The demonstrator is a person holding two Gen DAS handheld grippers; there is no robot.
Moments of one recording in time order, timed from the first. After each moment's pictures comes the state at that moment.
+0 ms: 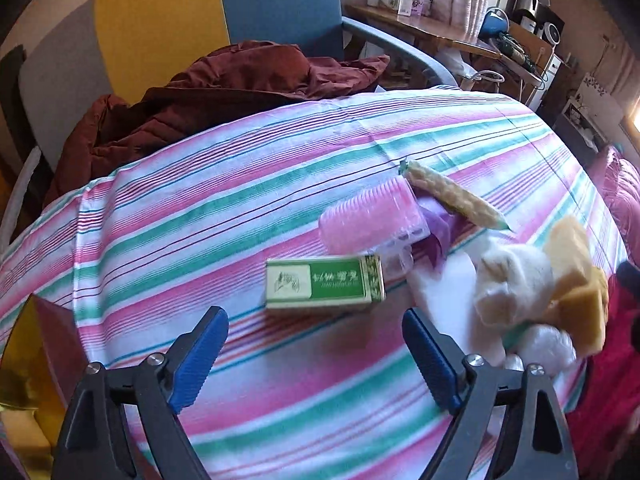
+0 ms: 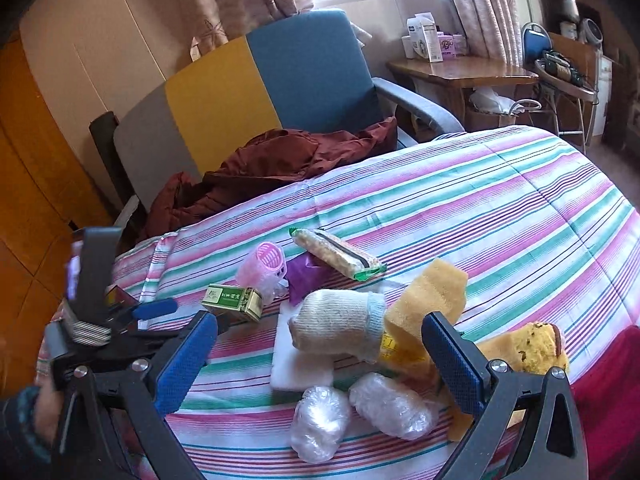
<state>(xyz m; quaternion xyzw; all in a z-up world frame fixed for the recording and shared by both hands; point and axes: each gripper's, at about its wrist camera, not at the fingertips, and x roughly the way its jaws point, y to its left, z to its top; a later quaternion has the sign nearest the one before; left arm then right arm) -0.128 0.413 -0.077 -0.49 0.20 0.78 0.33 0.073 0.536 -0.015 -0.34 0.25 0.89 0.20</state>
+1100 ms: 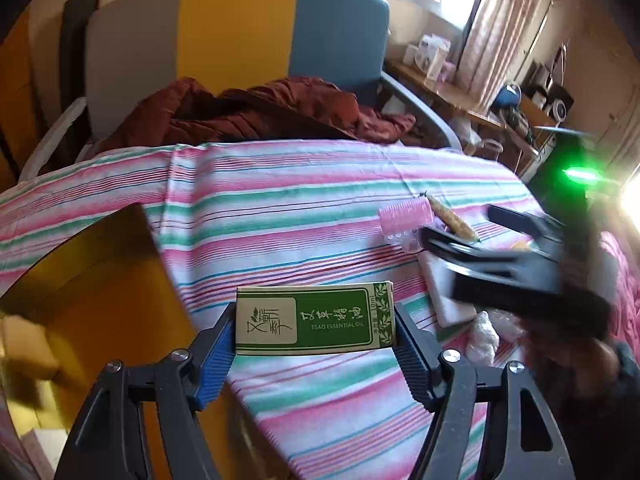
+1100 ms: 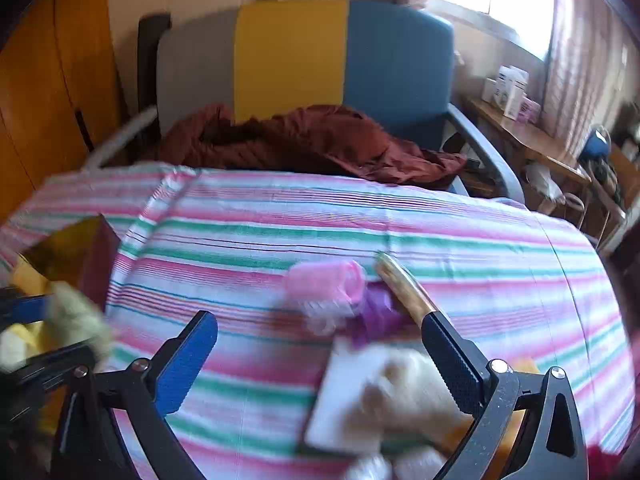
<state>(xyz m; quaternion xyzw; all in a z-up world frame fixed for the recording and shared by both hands) -0.106 0.268 -0.017 -0.47 0.07 0.82 0.33 -0.065 0.468 -0.037 -0.43 0.02 0.89 0.17</state>
